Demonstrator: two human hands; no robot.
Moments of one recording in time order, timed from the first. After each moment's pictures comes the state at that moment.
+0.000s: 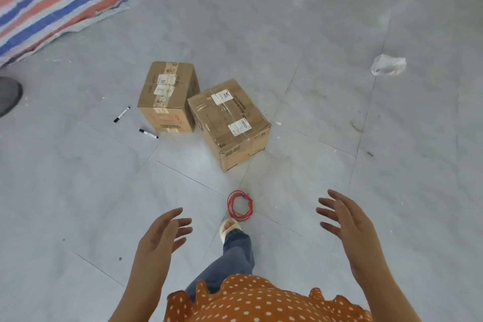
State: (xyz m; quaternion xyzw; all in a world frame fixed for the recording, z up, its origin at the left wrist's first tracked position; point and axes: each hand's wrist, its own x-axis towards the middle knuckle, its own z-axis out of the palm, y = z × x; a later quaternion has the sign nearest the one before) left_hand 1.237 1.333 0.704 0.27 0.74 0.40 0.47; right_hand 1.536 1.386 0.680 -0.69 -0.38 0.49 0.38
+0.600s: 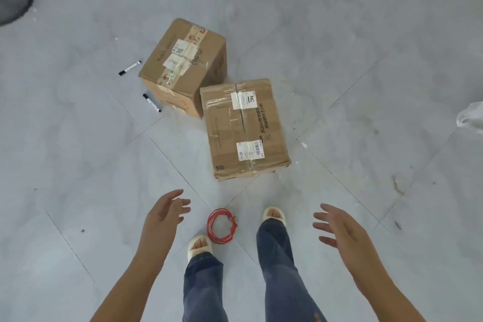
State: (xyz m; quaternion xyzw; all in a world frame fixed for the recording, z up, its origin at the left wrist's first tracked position) left_hand 1.246 1.620 0.557 0.09 0.80 0.39 0.44; right_hand 1.540 1.745 0.564 -0.65 -0.50 0.56 0.08
